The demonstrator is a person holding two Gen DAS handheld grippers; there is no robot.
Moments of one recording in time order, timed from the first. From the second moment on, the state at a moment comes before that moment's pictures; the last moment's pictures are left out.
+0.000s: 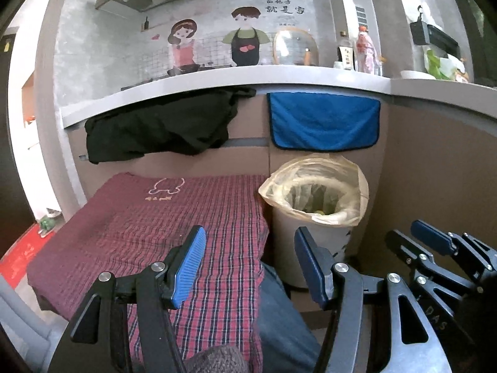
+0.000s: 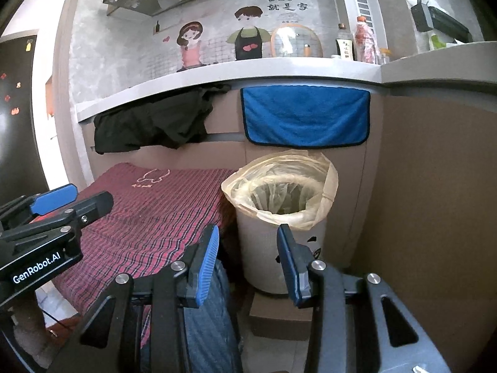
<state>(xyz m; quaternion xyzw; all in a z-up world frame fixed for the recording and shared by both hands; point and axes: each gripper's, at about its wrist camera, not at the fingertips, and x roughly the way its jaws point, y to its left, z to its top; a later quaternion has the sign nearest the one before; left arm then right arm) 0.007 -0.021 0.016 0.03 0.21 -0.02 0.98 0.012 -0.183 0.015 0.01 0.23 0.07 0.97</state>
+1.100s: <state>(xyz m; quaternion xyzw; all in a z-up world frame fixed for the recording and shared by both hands) 0.009 -0.017 0.019 0.03 0.21 -0.02 0.98 0.007 -0.181 0.018 0.02 0.22 0.08 0.97</state>
